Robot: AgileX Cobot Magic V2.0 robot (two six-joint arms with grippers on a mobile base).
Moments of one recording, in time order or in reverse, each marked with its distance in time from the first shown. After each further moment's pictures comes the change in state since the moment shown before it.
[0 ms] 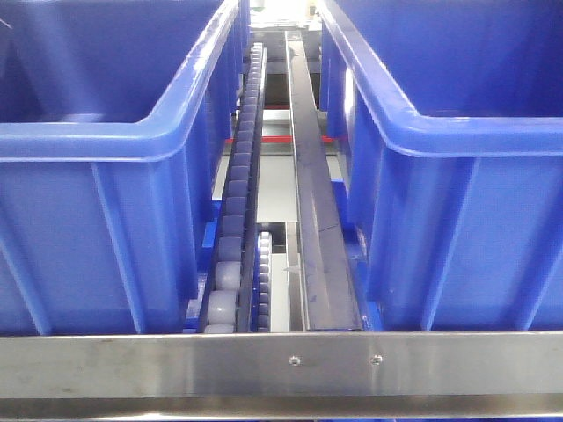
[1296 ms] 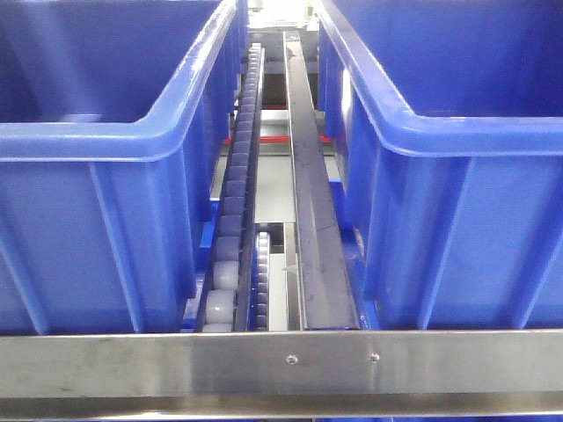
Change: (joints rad) left arm 0.019 -0.074 -0.004 0.006 -0.033 0.000; right arm 0.000 -0.046 -0.003 0.054 -0.041 0.007
